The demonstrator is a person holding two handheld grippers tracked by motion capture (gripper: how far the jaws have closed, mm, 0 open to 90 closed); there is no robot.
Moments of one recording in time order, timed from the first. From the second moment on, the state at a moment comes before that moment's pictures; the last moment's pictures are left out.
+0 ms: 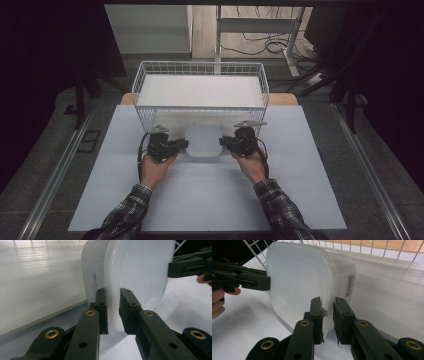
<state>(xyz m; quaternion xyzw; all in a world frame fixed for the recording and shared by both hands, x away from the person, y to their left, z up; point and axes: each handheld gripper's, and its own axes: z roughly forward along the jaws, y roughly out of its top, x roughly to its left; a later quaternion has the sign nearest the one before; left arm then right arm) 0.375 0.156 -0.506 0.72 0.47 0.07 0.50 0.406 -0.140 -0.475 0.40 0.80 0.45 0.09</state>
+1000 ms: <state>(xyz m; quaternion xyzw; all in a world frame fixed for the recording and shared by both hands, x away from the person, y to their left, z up) 0.399 0.150 -0.483 0.70 0.47 0.19 0.49 0.436 -0.131 -0.465 0.39 0.79 0.45 0.17</state>
